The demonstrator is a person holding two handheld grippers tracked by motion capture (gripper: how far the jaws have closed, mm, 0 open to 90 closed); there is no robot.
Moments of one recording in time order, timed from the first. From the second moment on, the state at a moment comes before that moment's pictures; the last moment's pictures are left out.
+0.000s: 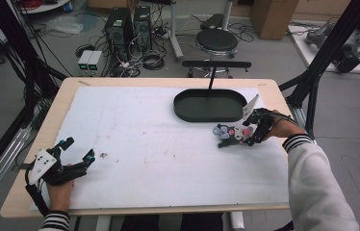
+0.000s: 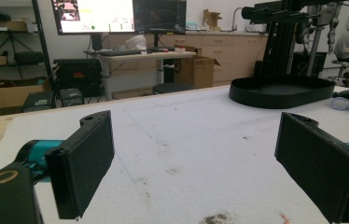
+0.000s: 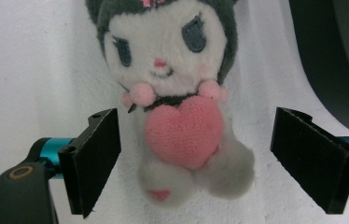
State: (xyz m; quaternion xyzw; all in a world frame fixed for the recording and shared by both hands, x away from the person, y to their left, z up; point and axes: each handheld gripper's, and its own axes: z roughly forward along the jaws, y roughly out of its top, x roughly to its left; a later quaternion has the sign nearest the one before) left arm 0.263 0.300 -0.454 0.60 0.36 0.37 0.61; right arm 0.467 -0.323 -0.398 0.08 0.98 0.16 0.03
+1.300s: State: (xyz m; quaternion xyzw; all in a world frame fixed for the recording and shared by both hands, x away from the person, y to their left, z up) left arm 0.262 0.300 -0.454 0.60 0.36 0.37 0.61; right arm 0.463 -0.338 -0.372 0.11 0.97 0.22 0.02
